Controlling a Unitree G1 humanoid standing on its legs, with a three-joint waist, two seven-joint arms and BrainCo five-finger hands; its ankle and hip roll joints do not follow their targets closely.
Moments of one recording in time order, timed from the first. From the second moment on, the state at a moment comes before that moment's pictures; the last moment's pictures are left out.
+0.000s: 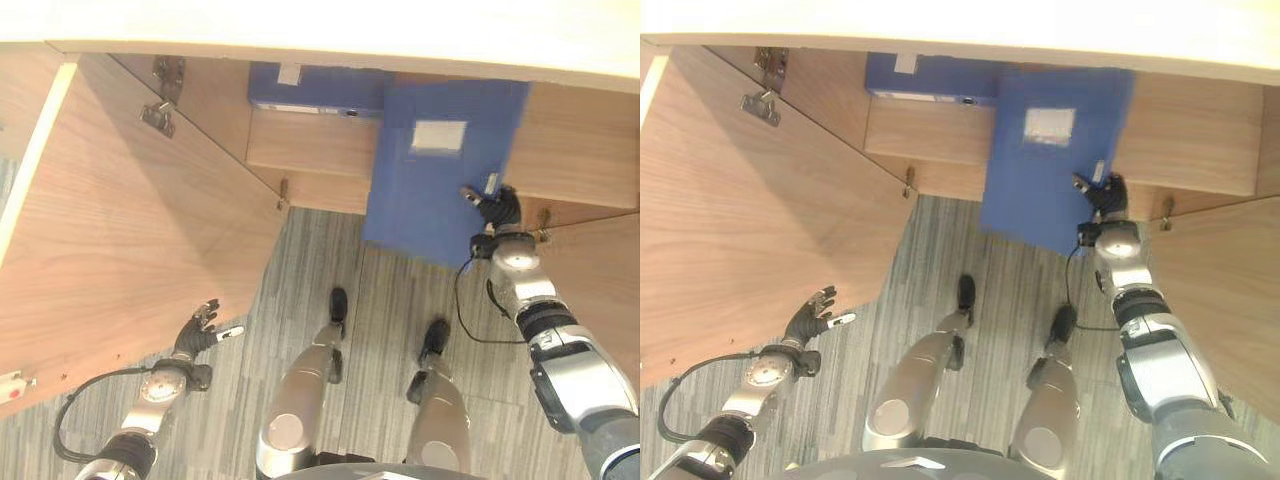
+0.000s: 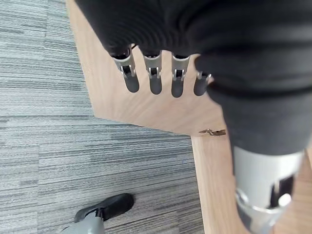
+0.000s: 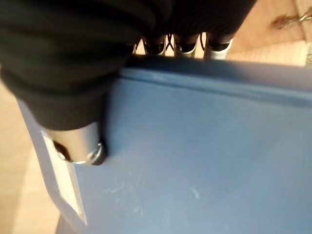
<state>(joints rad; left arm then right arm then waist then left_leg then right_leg) -0.06 0.50 -0.31 0.70 -0.45 -0.24 -0.21 -0.72 -0.46 0.18 0.91 0.43 -0.20 -0.08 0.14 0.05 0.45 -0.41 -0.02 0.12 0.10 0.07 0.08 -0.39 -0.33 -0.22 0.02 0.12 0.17</state>
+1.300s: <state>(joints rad) -0.07 0.35 -0.56 0.77 -0.42 -0.24 -0.10 -1.20 -0.40 -0.02 1.42 0.97 -0.29 -0.48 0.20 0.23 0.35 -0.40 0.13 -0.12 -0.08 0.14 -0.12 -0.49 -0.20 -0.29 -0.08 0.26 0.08</state>
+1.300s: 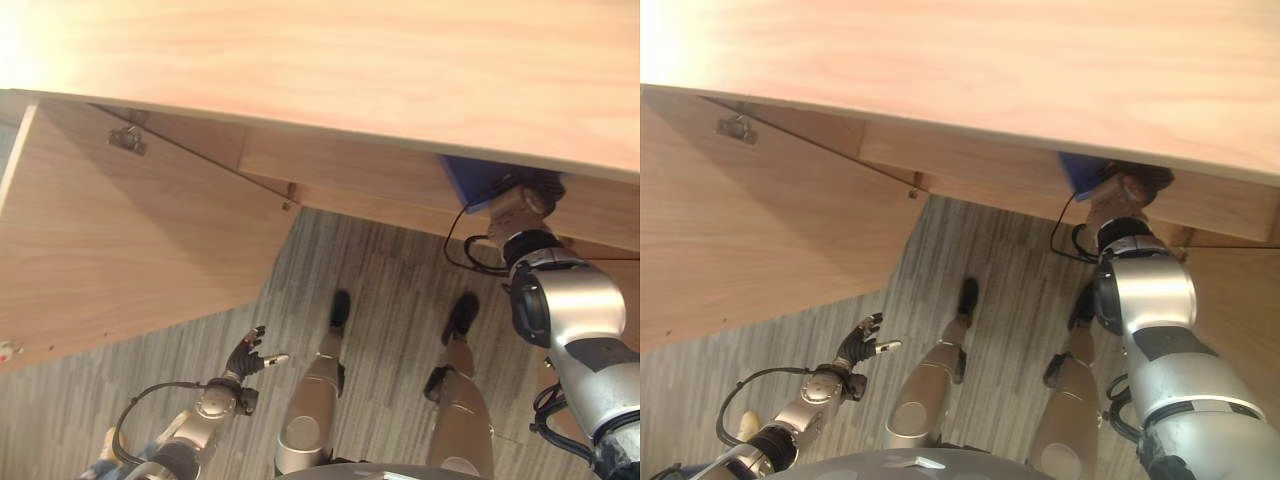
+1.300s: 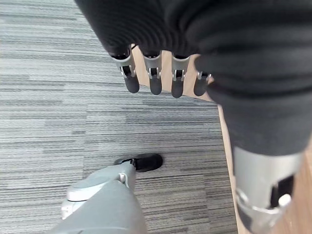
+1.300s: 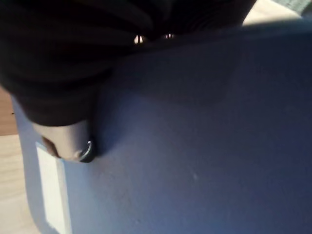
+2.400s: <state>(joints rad) -0.03 0.34 -0.50 0.82 -0.41 -0.24 -0.09 -1.48 -0.53 0.05 1.47 1.12 -0.30 -0.58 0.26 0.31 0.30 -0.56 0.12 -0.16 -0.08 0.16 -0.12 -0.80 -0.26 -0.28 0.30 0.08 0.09</state>
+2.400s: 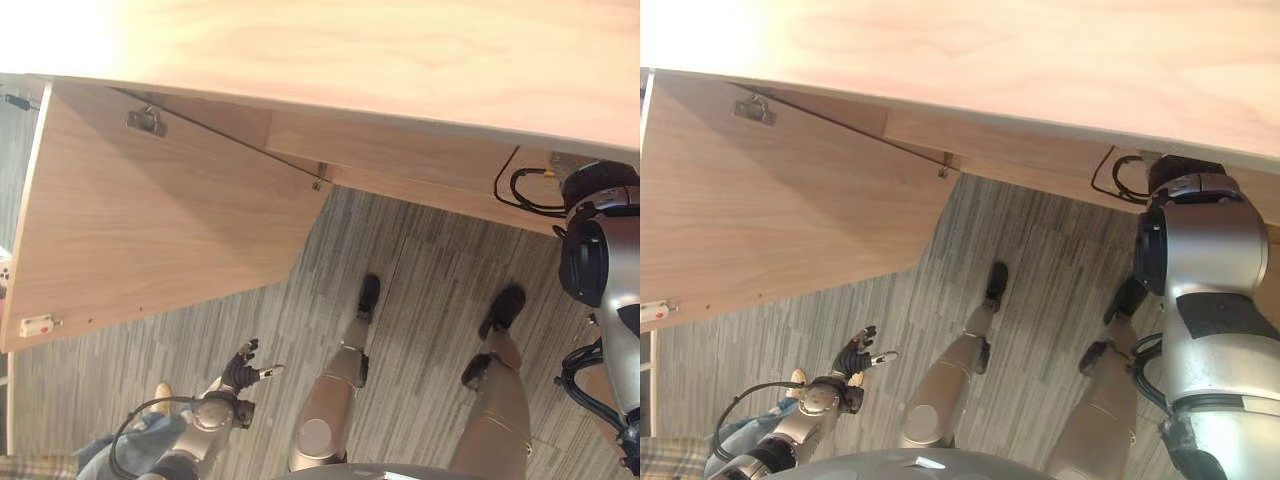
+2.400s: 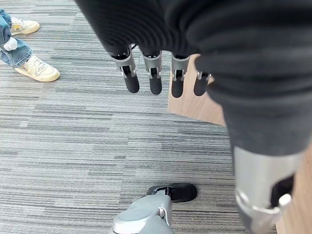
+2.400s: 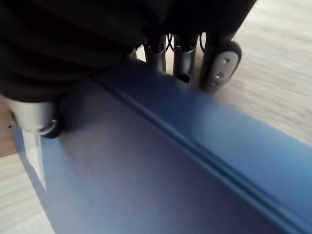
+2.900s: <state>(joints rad) -0.03 0.35 -0.43 0.85 -0.45 -0.23 -0.09 -1.50 -0.53 0.12 1.51 1.08 -0.24 -0.54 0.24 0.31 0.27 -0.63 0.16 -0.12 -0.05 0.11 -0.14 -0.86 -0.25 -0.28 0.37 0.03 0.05</state>
